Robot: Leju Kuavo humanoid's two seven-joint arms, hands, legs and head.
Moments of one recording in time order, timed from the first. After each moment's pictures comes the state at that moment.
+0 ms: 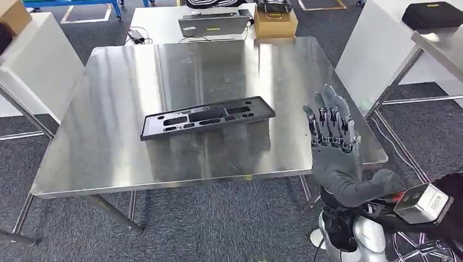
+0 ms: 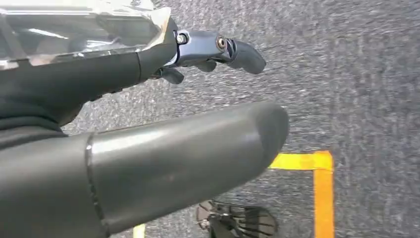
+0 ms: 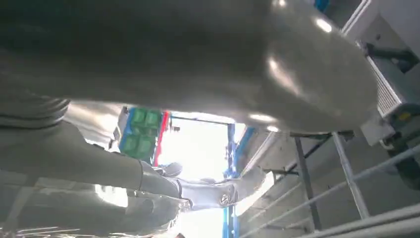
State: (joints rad) left arm -0.05 -0.01 0.21 -0.20 -0.16 0.12 -0.26; right arm -0.02 0.02 0.07 -2.07 -0.35 0.30 -0.43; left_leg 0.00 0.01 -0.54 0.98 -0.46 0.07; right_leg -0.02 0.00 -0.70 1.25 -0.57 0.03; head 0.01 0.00
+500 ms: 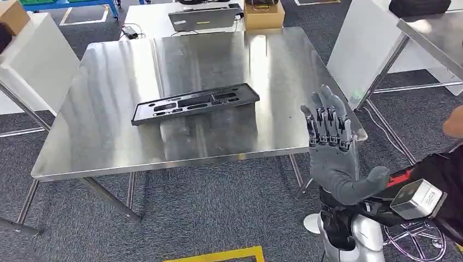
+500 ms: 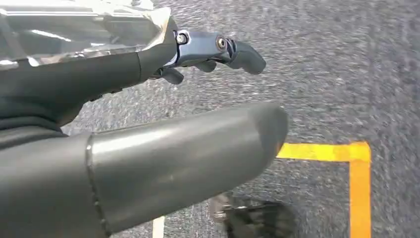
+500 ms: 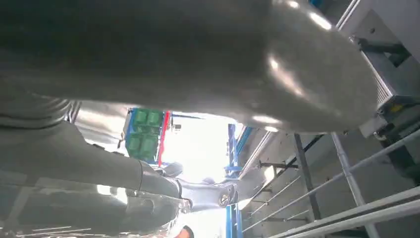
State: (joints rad) left arm -0.04 -0.01 0.24 -0.20 -0.15 0.12 -0.27; right arm -0.02 0.04 0.07 -2.06 -0.35 0.31 -0.42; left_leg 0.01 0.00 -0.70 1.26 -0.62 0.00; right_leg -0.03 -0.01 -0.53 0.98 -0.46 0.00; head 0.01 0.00
